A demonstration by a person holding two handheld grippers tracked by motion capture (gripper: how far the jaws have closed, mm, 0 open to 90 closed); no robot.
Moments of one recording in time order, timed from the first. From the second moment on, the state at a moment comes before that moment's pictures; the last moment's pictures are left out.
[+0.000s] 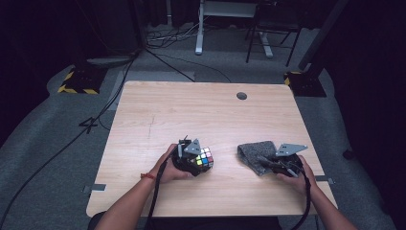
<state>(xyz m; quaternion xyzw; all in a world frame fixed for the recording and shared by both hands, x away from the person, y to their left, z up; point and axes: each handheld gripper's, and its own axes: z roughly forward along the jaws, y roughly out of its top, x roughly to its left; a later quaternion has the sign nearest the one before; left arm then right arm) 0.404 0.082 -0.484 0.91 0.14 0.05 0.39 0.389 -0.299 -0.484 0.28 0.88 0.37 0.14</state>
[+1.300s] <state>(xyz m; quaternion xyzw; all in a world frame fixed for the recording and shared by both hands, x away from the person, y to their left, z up) 0.387 0.031 -0.464 0.92 0.10 0.07 0.37 0.365 -0.189 -0.416 0.12 0.90 0.38 0.16</state>
